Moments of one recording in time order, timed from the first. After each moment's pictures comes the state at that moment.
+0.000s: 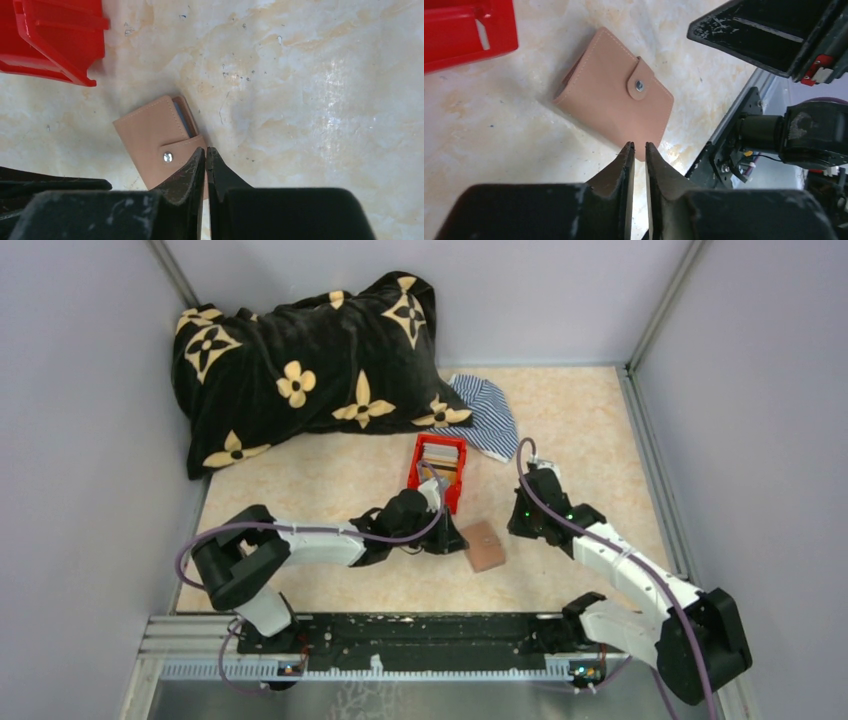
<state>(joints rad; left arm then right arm) -1.00 1.61 0.68 0.41 0.16 -0.79 0.49 1.02 0.59 -0.48 0.09 0.61</state>
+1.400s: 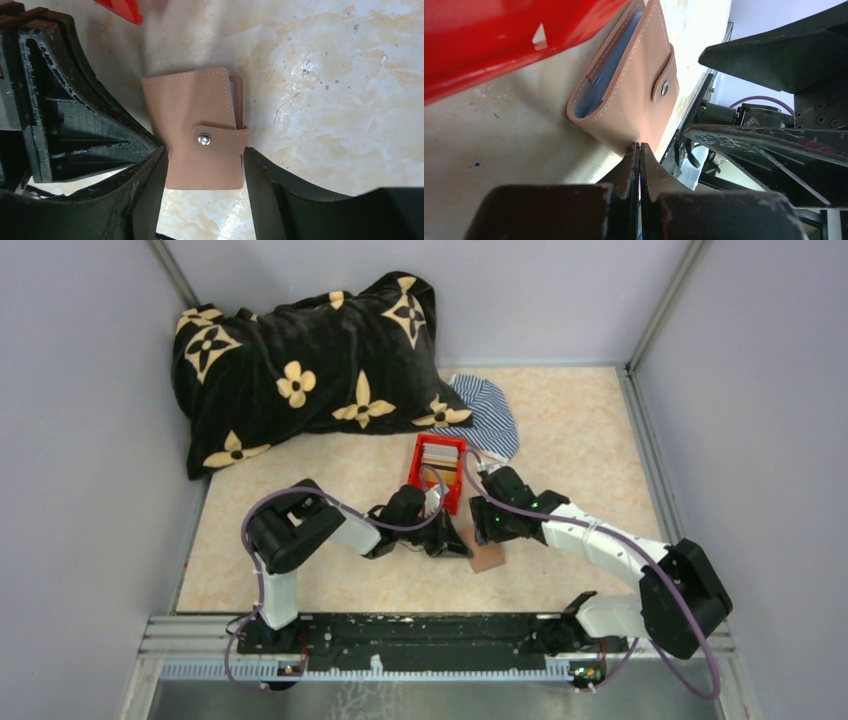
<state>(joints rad) -0.87 1.93 0.70 0.71 0.53 -1.10 0.67 1.24 0.72 -0.51 0.04 0.40</state>
